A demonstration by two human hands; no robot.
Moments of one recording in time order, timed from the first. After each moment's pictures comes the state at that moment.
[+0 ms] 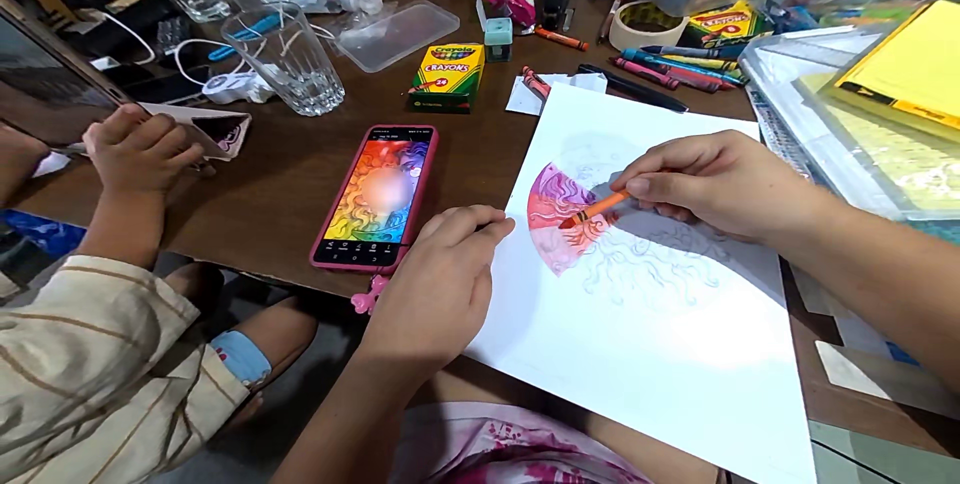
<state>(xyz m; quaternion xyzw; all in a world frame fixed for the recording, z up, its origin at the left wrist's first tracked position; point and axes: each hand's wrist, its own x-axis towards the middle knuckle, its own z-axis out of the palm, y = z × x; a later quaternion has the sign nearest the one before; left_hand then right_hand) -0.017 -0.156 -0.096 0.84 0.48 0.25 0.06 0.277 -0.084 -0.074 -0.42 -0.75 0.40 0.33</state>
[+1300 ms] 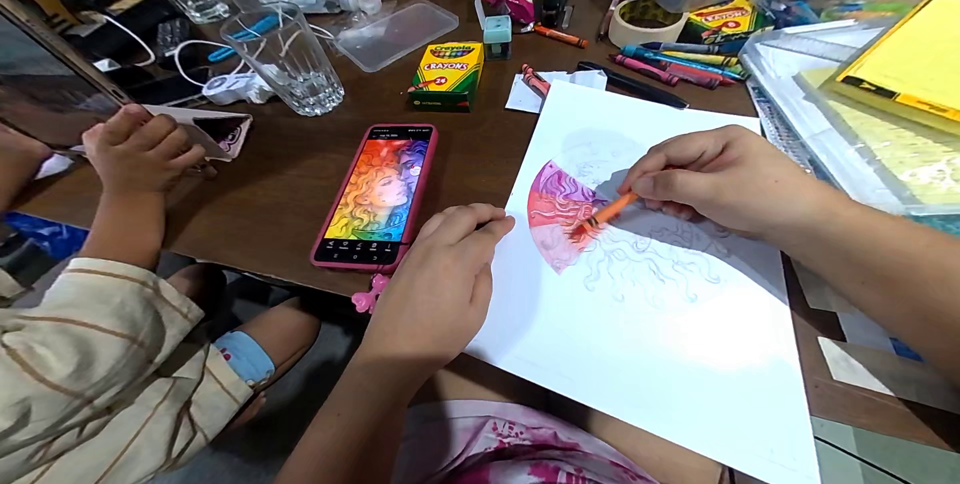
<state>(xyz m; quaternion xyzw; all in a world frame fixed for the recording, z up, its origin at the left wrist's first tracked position) -0.017 -0.156 -0.096 0.84 0.49 0.25 0.06 0.276 -0.085 -0.073 -0.43 -0.74 0.40 0.33</state>
